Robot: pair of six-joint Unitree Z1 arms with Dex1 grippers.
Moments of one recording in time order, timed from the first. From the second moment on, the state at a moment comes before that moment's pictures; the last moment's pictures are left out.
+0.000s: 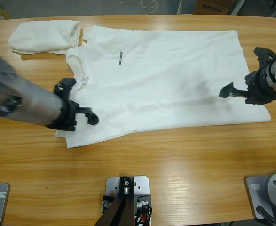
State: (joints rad) arm 0 -0.97 1.81 -1.03 0.56 0.05 -0.86; arm 1 0.53 1.56 -0.95 0.79 -0.15 0.70
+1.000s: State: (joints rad) arm 0 -1.04 1.74 -0.79 0.52 0.08 -0.99; arm 1 0.65 1.69 -0.73 0.61 0.03 1.02
